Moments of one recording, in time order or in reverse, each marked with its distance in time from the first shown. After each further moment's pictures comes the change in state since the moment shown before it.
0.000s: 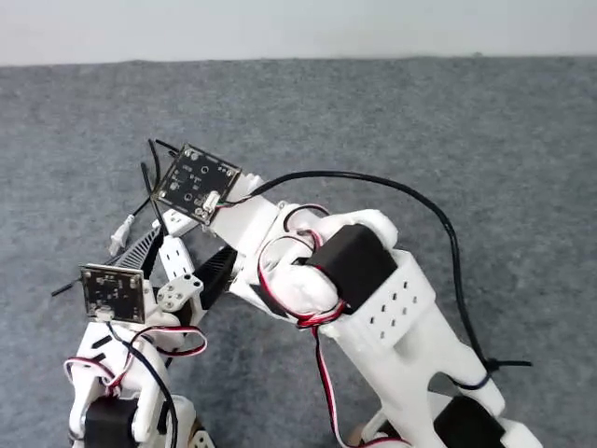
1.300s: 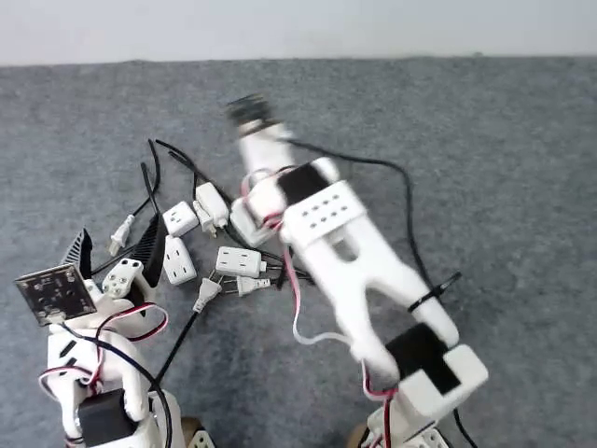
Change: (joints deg) left arm -21.5 0.5 4.8 -7.5 3.8; right arm 15.7 26.3 9.5 -30.5 -28.0
